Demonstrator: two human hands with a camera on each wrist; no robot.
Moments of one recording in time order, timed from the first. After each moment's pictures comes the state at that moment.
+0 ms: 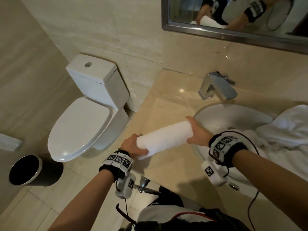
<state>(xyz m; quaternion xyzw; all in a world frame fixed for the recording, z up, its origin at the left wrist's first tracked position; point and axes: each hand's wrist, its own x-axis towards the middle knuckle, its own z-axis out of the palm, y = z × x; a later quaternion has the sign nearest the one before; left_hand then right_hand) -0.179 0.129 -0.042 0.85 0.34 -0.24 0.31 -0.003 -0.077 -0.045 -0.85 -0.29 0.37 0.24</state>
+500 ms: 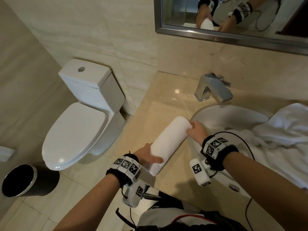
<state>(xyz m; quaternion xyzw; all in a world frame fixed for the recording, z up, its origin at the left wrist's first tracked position) -0.156 0.097 -0.042 0.79 0.31 -0.36 0.40 0.001 -0.058 -0.054 -0.87 -0.02 0.32 0.39</state>
